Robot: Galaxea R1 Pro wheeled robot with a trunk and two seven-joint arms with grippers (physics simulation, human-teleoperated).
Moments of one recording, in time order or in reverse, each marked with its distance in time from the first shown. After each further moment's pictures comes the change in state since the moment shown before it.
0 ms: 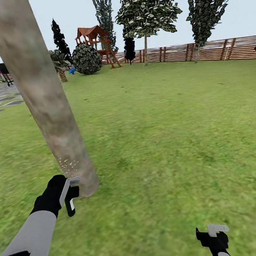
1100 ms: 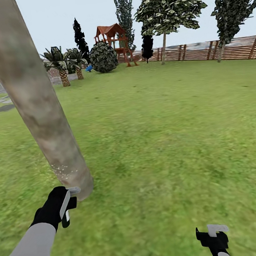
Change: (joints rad) left arm 0.088 -0.001 0.006 0.013 0.003 -0.087 0.091; right arm 0.000 0.001 0.000 0.000 0.000 0.000 0.000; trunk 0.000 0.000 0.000
